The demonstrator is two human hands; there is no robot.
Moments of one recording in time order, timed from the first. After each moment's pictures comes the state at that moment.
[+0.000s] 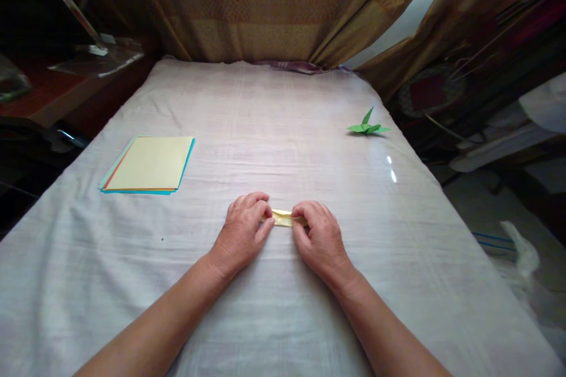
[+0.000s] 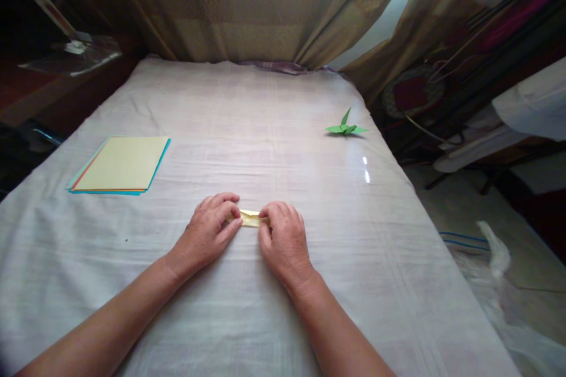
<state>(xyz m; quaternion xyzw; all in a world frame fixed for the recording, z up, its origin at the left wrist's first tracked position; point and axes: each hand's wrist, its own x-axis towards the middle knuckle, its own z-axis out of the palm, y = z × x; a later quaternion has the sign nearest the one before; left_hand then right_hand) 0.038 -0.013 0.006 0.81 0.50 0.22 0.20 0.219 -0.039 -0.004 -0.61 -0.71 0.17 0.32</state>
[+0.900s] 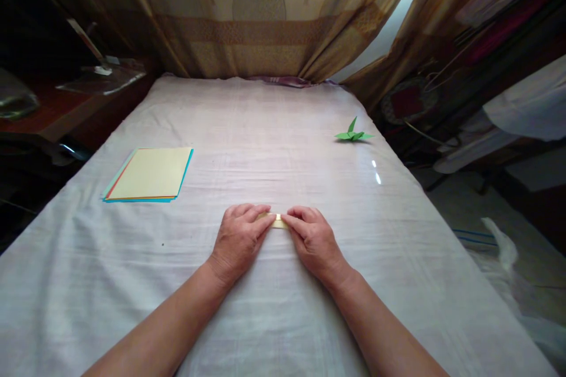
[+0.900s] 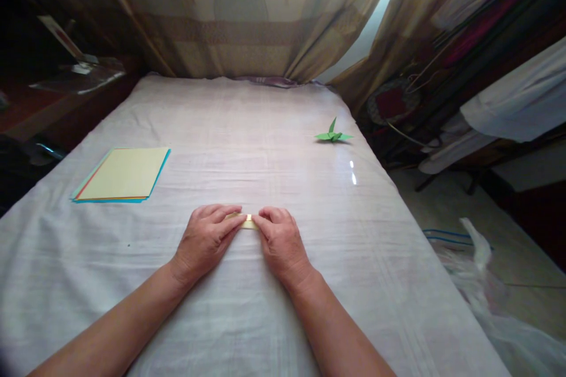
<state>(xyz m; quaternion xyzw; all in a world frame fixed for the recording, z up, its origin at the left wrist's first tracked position) 0.034 -0.019 -0.002 0.87 0.44 0.22 0.03 0.232 -0.043 -0.012 -0.53 -0.78 0.12 0.30</state>
